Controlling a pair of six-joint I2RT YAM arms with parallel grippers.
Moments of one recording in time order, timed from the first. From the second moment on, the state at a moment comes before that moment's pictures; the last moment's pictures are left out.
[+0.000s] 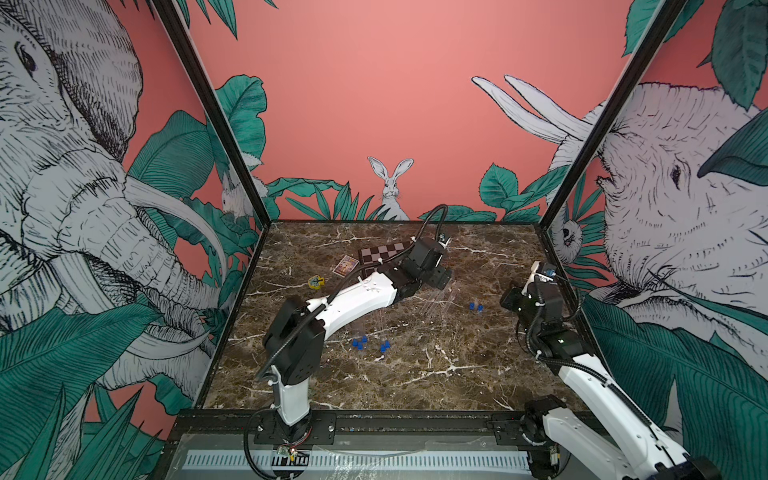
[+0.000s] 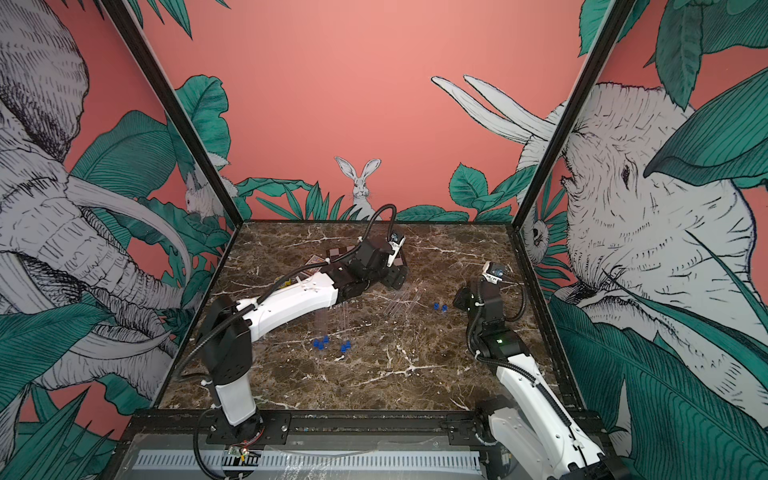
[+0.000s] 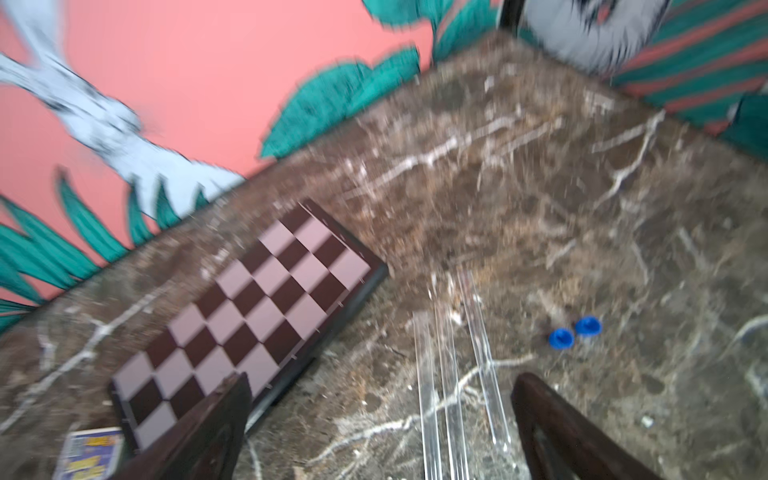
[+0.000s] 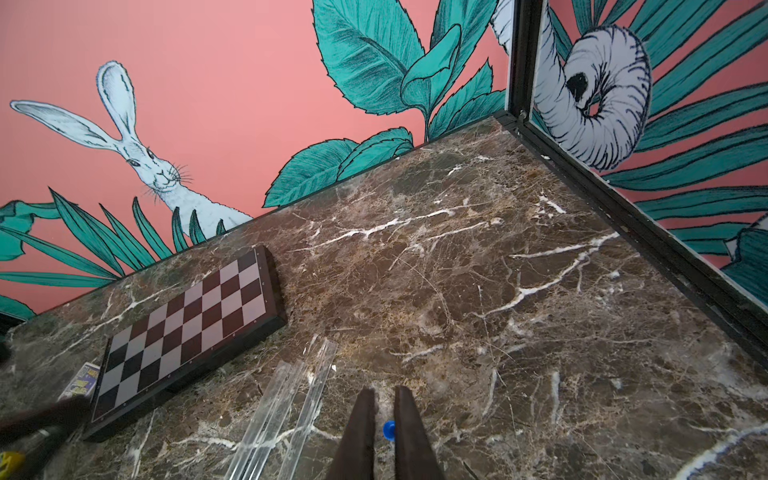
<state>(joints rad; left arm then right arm) -0.89 1.78 1.49 -0.24 -0.33 -0.03 0.28 0.85 0.60 -0.17 0.31 0.46</state>
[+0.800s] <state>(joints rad) -0.78 1.50 1.20 -0.59 -0.47 -0.35 0.28 0.94 0.66 -0.20 0.12 0.48</state>
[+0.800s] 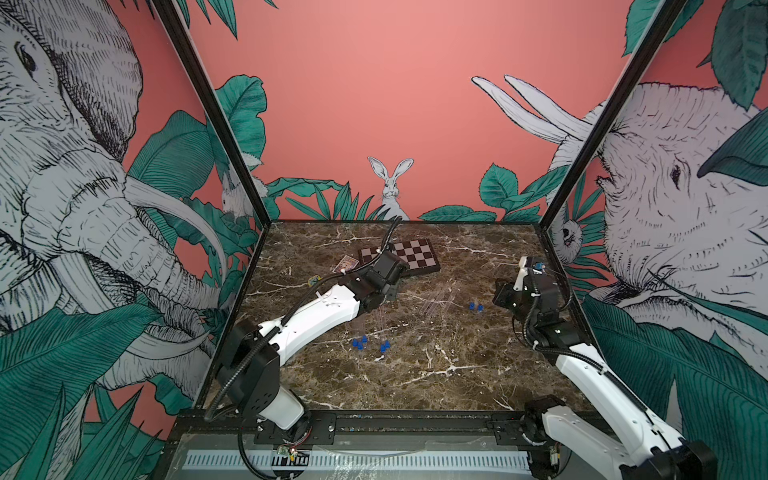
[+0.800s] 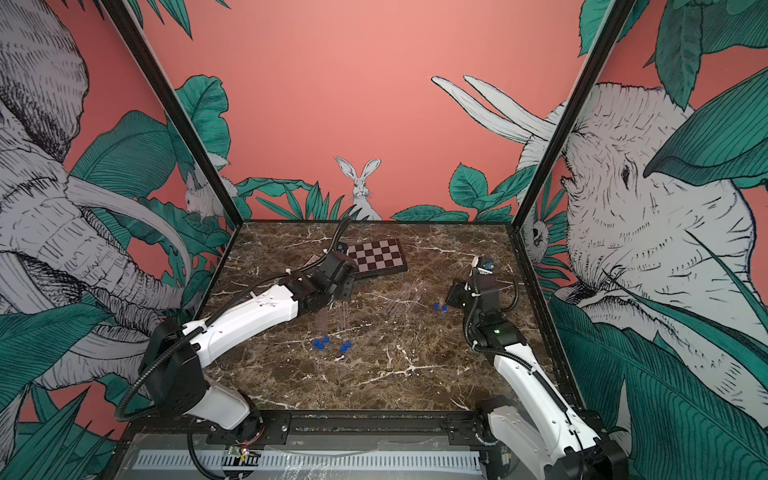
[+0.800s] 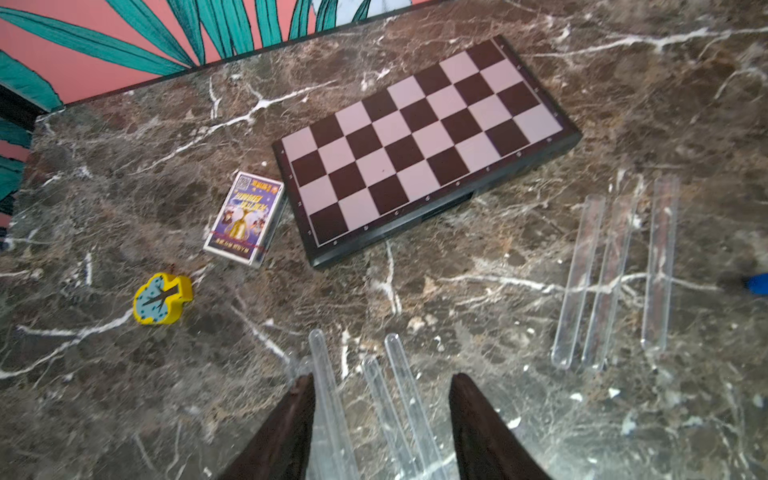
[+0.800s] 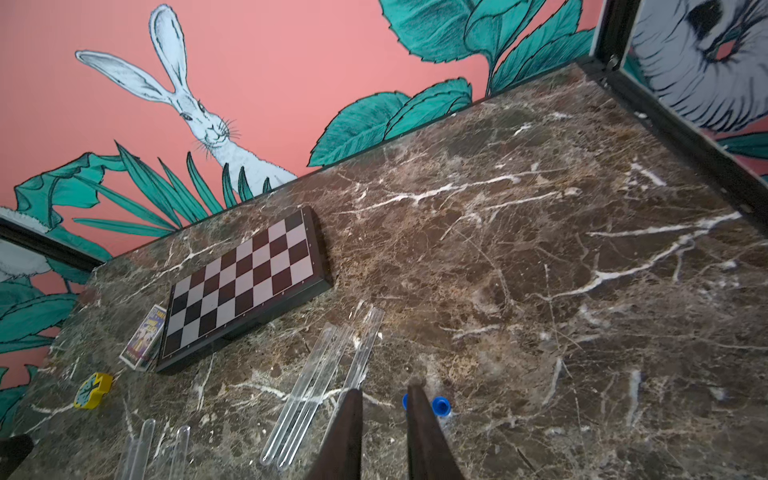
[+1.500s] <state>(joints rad) -0.65 1.25 1.02 -0.68 -0.43 -0.43 0.78 1.46 1.03 -0.36 0.09 0.36</state>
